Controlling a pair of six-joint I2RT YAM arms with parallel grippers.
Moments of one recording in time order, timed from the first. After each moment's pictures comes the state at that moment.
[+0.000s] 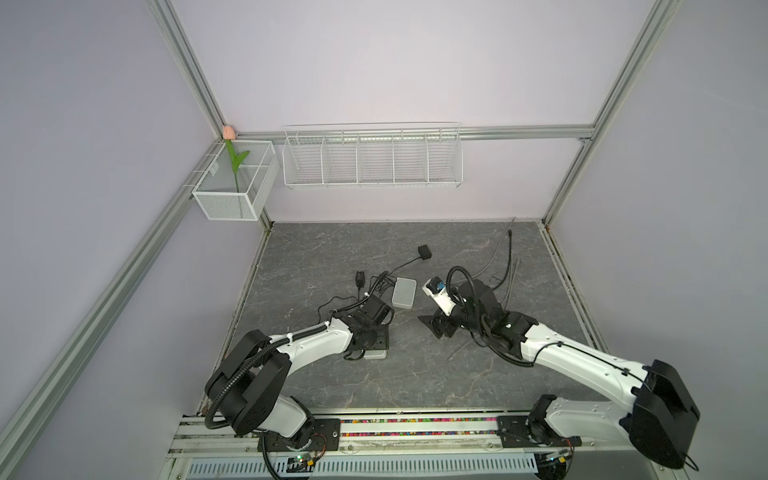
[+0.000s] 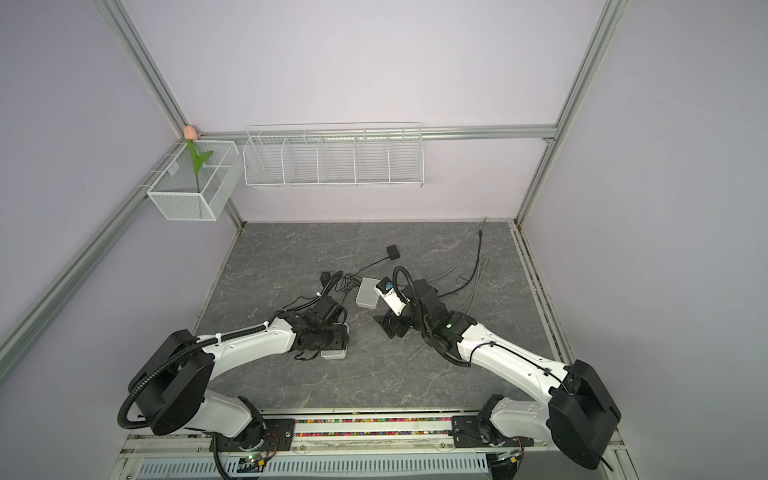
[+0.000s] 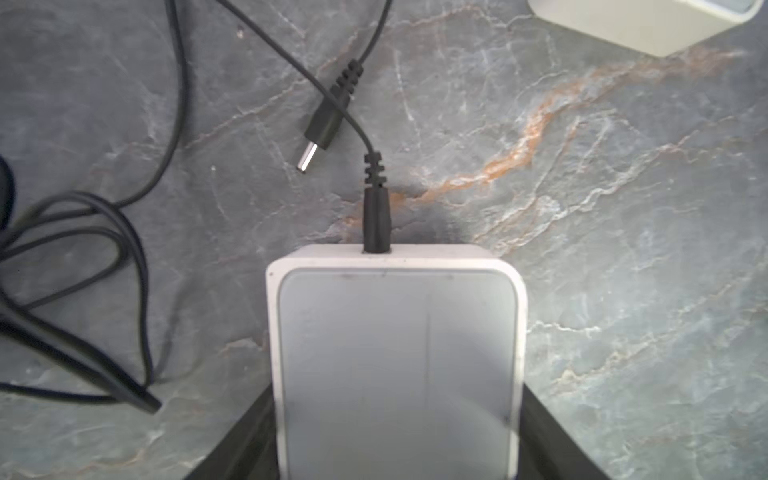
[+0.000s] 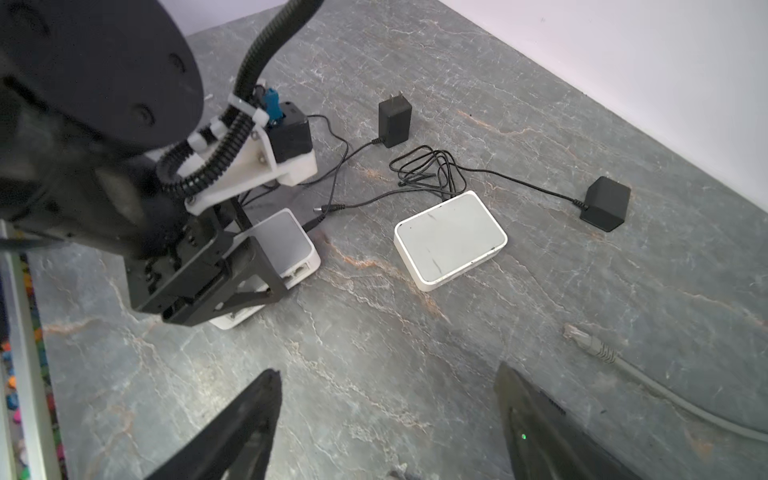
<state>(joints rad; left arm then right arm) -0.76 1.49 0.74 -0.44 -0.06 -0.67 0.78 1.22 0.77 -0.14 -0.08 -0.14</state>
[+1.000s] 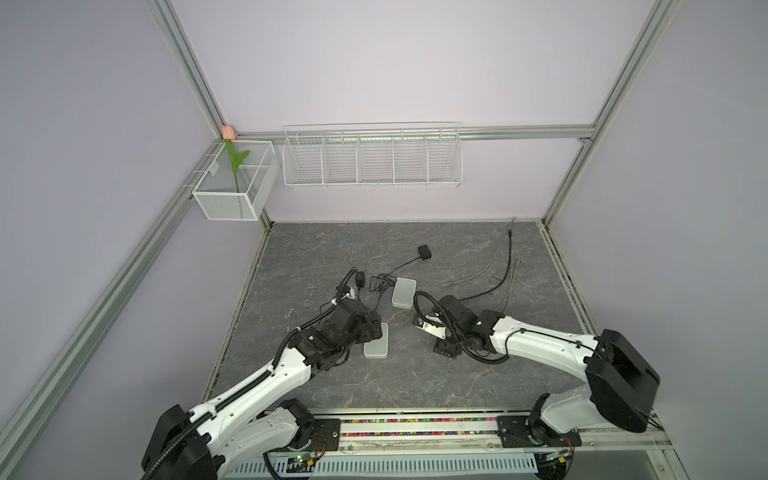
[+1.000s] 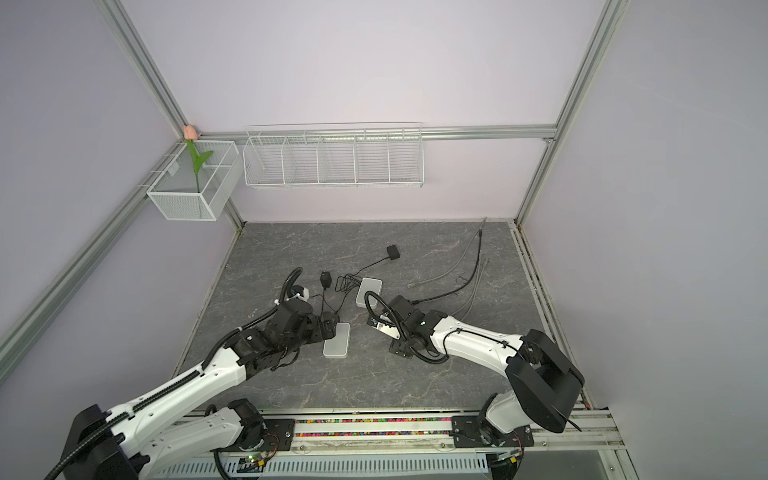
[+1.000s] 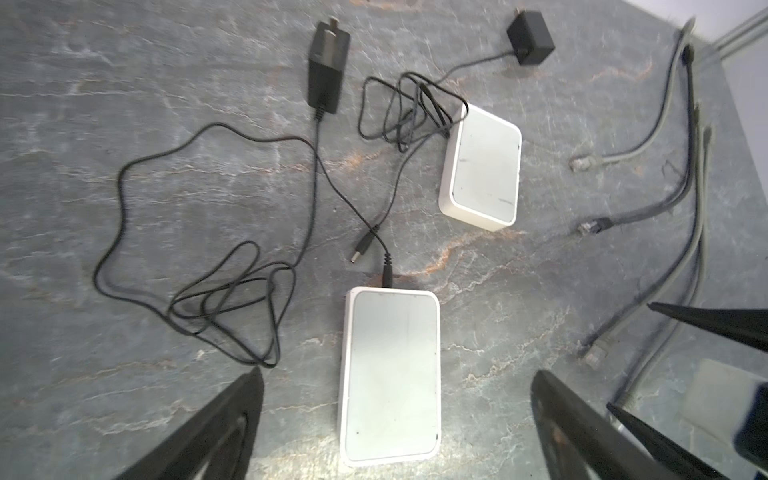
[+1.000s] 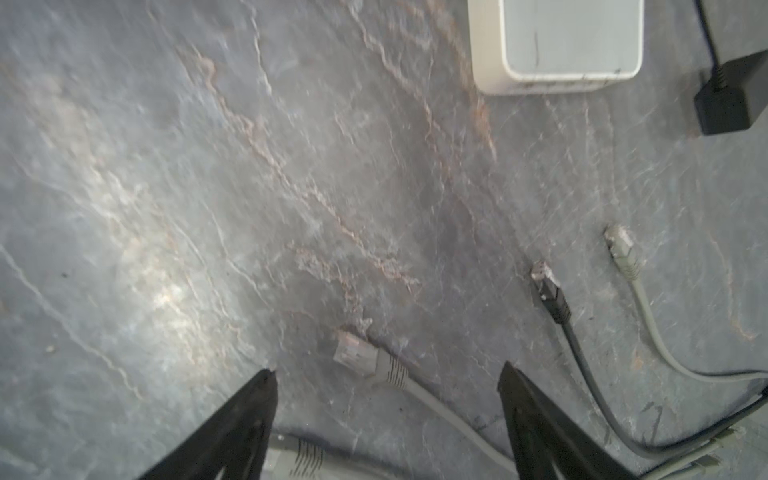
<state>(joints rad) -0.74 0.96 0.63 -0.46 -0.25 -0.74 0.83 1.46 0.84 -0.50 0.17 -0.50</state>
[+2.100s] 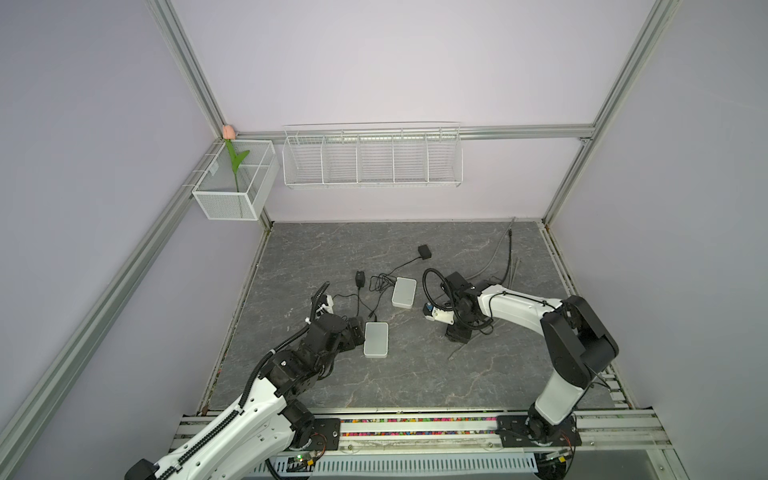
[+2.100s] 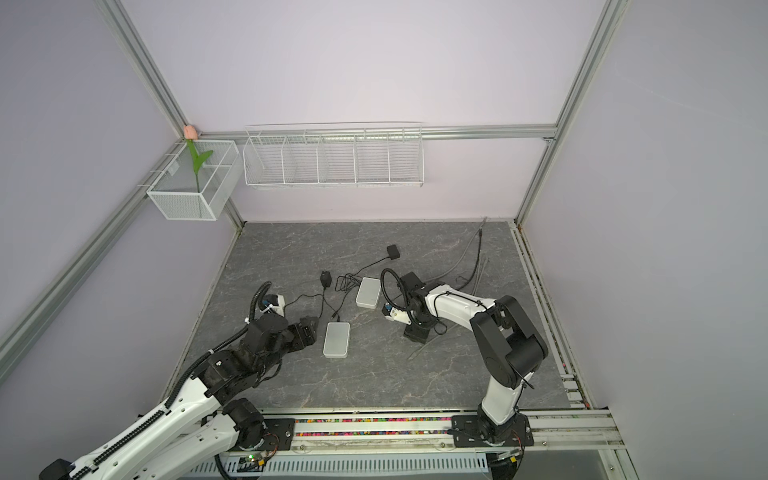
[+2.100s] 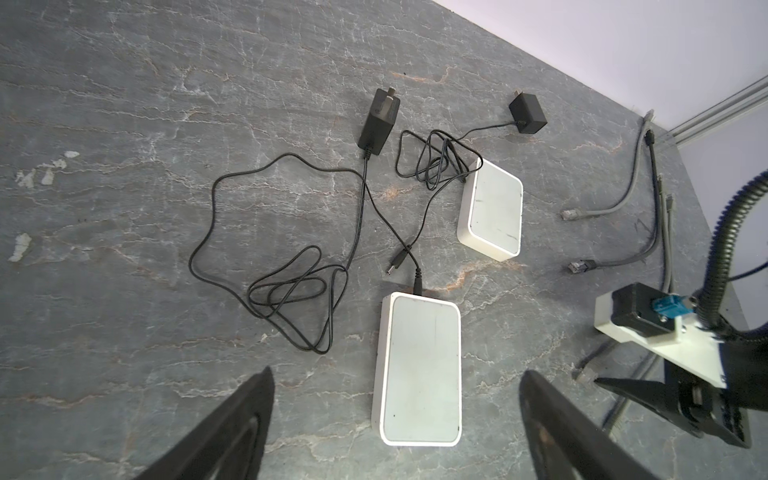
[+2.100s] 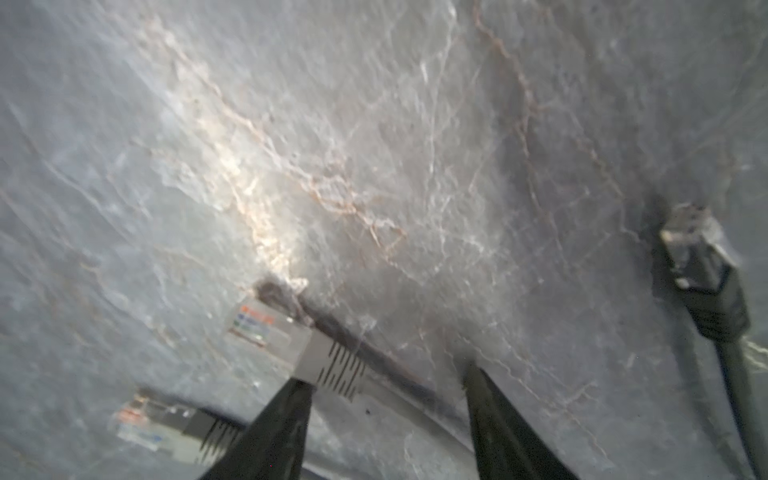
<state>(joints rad) -0.73 0.71 0.55 -0.53 -0.31 -0.76 0.60 1.76 1.06 -0.74 -0.03 -0.62</state>
